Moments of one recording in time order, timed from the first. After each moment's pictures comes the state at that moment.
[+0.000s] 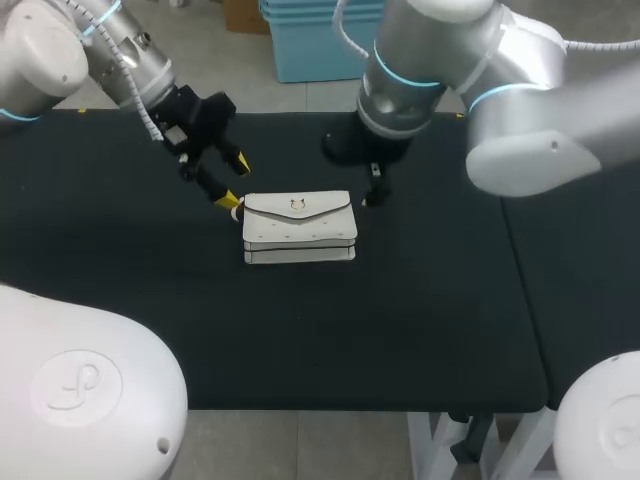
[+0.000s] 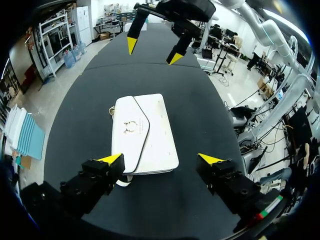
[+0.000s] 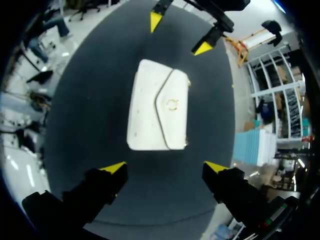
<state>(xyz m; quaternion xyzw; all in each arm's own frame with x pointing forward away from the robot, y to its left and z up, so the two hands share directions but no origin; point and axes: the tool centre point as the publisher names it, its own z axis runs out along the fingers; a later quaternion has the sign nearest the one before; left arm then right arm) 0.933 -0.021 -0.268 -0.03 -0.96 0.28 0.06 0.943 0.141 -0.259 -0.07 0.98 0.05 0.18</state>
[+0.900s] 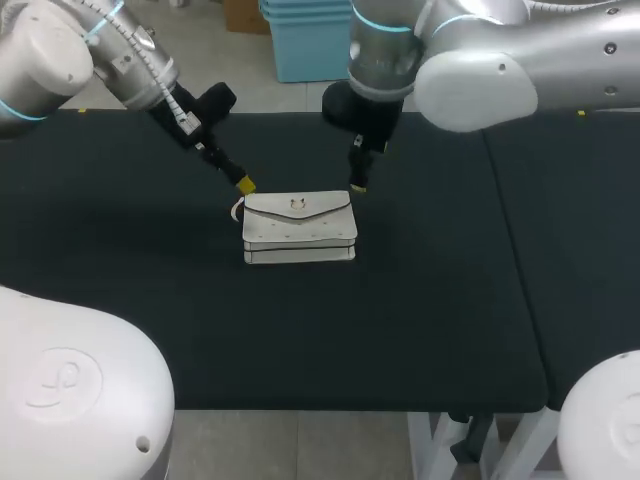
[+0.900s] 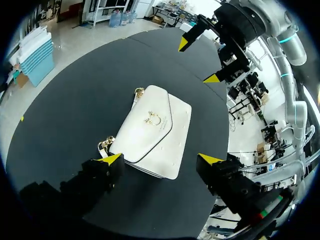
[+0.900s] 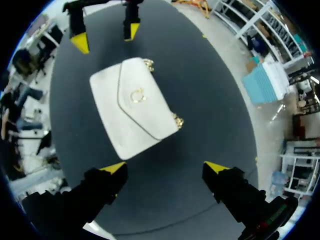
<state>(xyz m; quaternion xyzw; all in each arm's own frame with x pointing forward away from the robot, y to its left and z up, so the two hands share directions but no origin) 0.951 -0.023 -0.280 0.27 -0.92 0.27 0.14 0.972 0.126 -0.274 0.23 0.97 0.03 0.07</state>
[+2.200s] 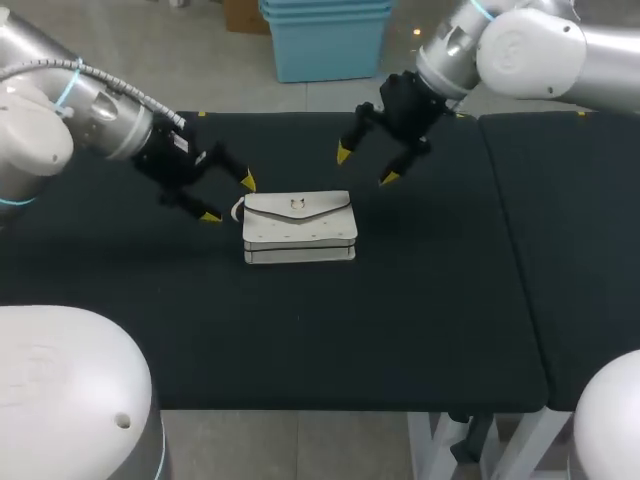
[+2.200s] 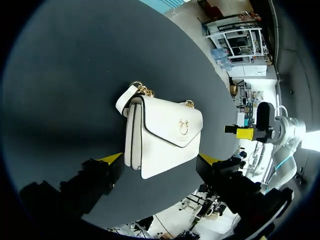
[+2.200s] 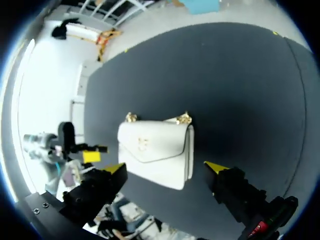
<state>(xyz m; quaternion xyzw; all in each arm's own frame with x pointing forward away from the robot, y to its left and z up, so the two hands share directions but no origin) 0.929 -0.019 -0.304 0.71 -0.60 0.27 0.25 0.975 0.149 -0.291 0.66 0.69 0.20 -0.23</state>
